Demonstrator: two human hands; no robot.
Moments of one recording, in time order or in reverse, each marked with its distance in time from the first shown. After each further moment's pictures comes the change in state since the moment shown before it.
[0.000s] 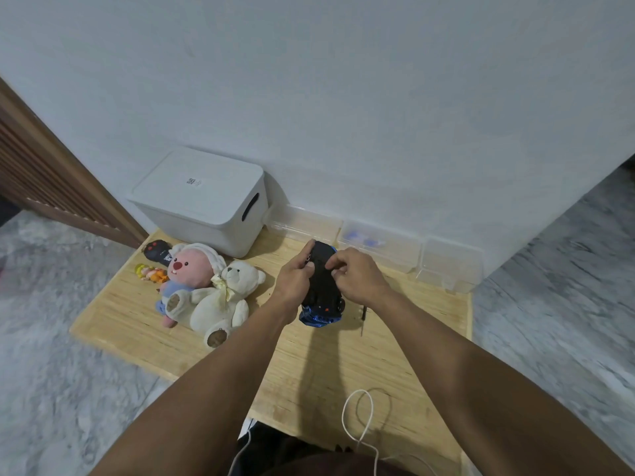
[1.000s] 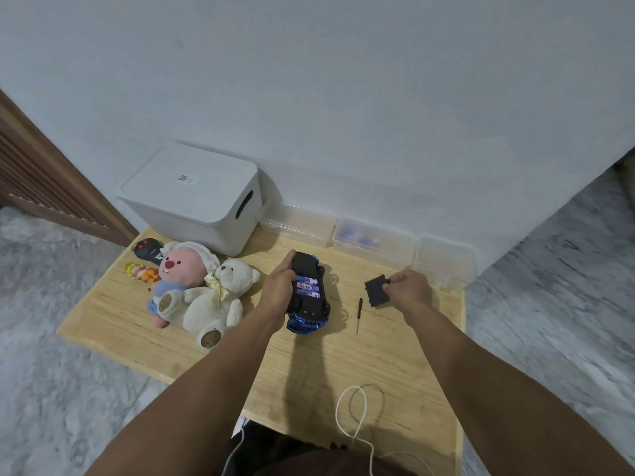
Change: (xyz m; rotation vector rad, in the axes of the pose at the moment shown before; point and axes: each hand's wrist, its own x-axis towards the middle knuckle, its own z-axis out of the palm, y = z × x) left_hand 0.000 -0.014 -0.015 -0.175 0.039 -0.178; right_hand -0.020 0.080 -0.021 0.258 0.319 0.688
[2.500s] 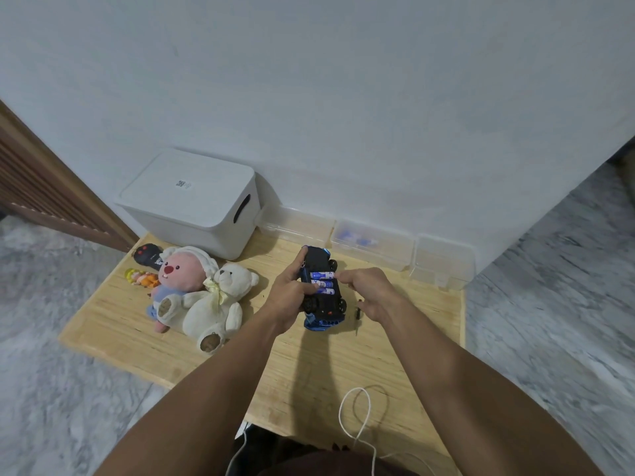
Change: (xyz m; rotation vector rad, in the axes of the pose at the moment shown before) left_hand -0.002 -0.002 0.012 -0.044 -0.206 0.054; right_hand -0.038 -0.046 0.031 0.433 -0.453 0.180
